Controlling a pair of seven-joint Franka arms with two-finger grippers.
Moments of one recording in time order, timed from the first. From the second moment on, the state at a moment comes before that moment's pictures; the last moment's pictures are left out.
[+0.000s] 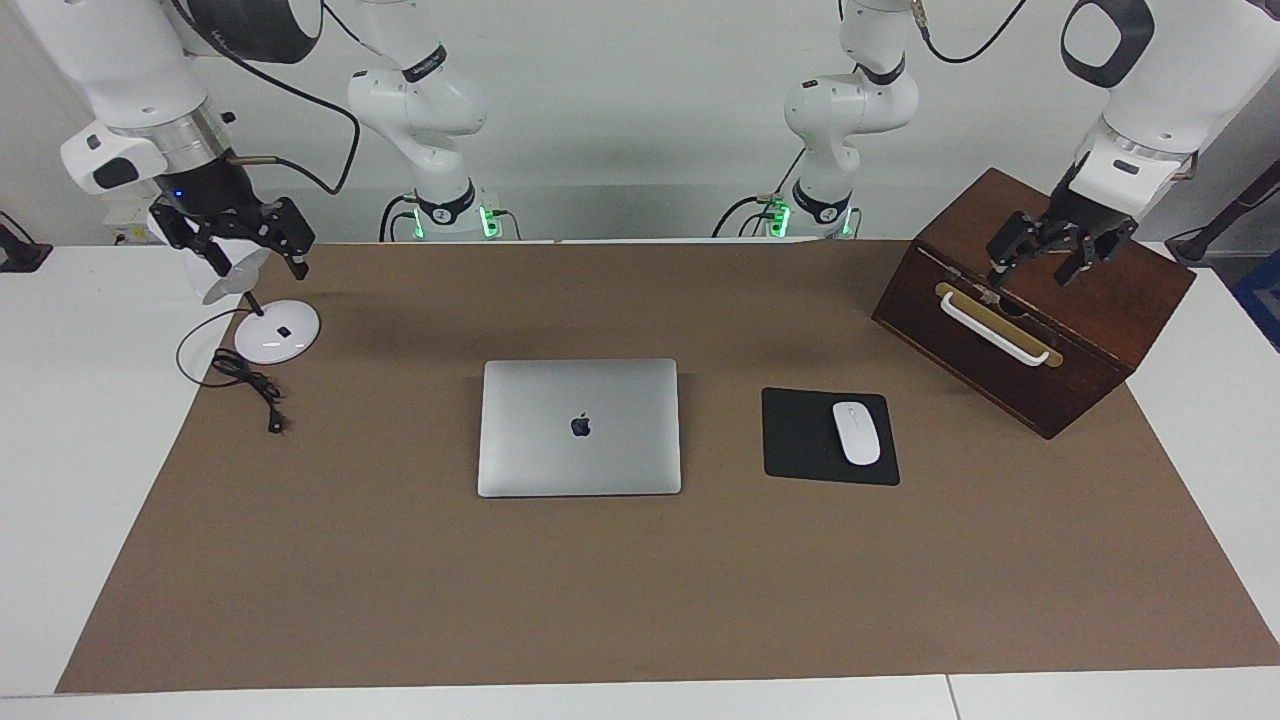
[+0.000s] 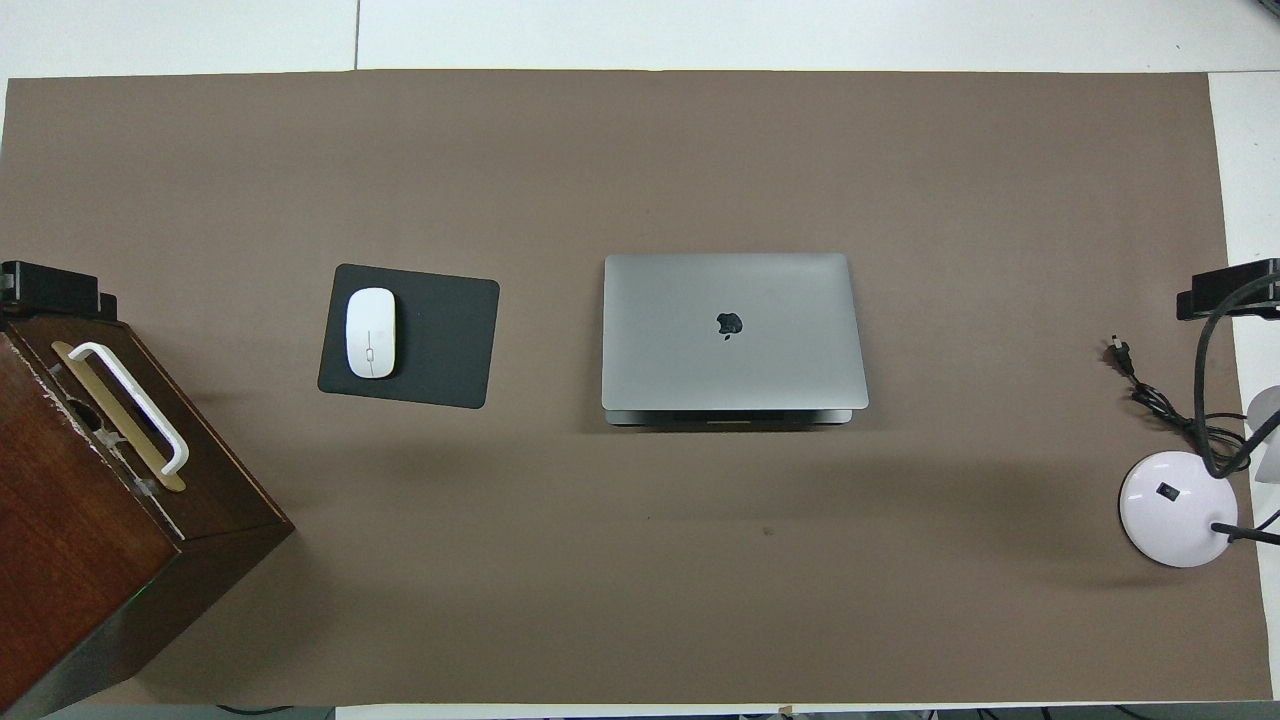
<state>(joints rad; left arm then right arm) 0.04 -0.05 0.00 -1.68 -0.06 1.67 0.06 -0.15 -0.08 0.04 -1.69 0.01 1.65 -0.02</state>
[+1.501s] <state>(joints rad) 0.04 -0.07 0.01 -1.67 -0.02 1.57 0.05 -0.15 -0.08 0.04 -1.70 0.01 1.65 -0.02</state>
